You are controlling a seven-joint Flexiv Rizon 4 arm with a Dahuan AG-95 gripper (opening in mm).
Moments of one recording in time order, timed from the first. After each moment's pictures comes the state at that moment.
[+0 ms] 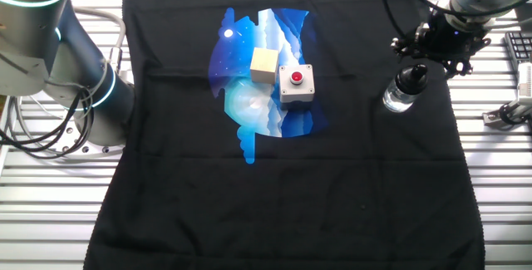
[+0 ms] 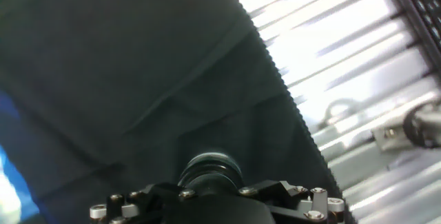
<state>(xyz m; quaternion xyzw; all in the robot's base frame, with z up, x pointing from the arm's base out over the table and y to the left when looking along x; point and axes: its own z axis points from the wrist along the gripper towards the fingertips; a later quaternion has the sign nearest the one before) 0.679 0.049 0.123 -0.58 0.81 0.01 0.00</state>
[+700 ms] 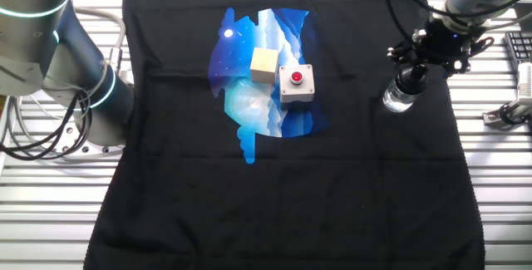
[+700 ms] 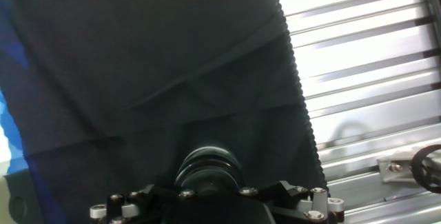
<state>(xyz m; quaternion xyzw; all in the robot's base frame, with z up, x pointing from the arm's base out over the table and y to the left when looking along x) 0.675 0.045 0.117 -0.63 0.78 0.00 0.00</state>
